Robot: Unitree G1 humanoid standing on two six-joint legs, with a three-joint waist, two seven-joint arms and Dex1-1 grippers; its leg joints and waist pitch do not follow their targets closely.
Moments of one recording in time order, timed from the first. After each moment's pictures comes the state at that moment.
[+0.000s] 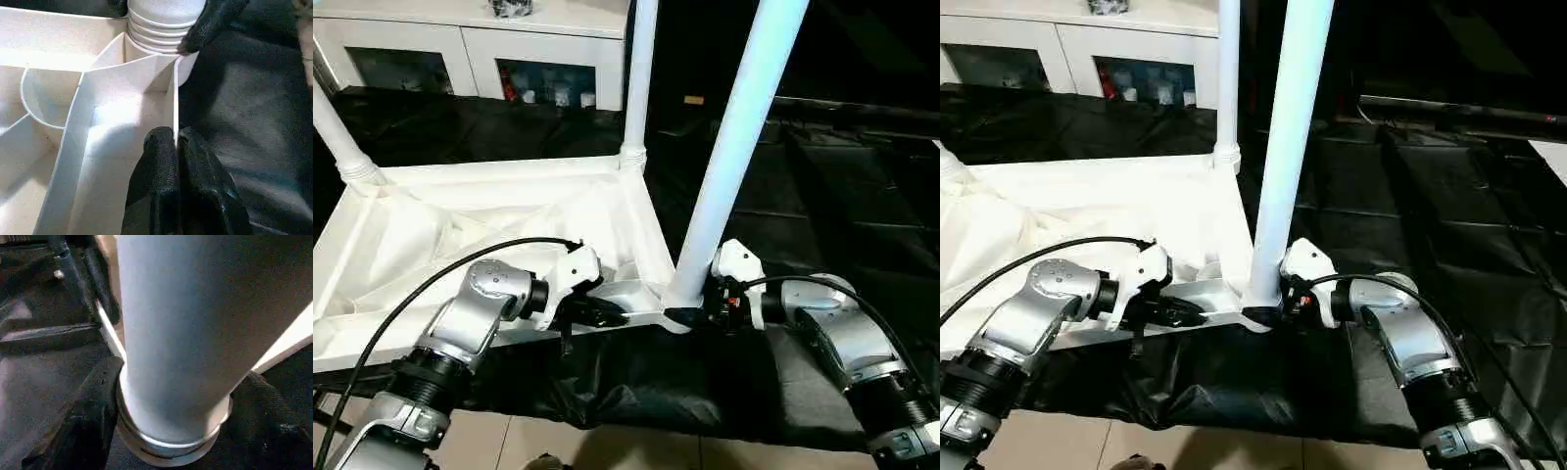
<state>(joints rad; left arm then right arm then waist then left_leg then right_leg) -0.48 0.38 -0.28 0.34 -0.01 0.29 -1.18 -0.39 -0.37 0.20 0.31 0.07 0.21 1.02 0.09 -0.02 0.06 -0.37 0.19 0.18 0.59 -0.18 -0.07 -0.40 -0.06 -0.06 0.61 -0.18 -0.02</state>
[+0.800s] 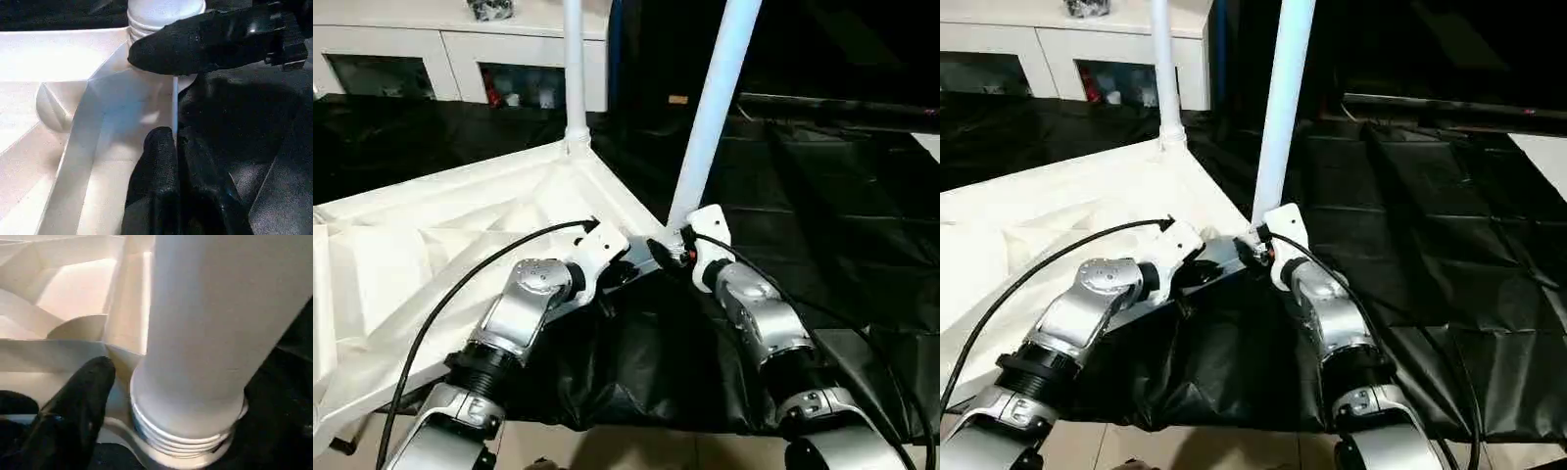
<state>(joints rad) -0.53 0.20 -0.23 0.42 0.11 0.34 -0.78 -0.56 -0.05 0.05 0.65 -0.02 0.12 0.42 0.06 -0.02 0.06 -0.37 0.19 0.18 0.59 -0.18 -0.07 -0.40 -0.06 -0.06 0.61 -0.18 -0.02</state>
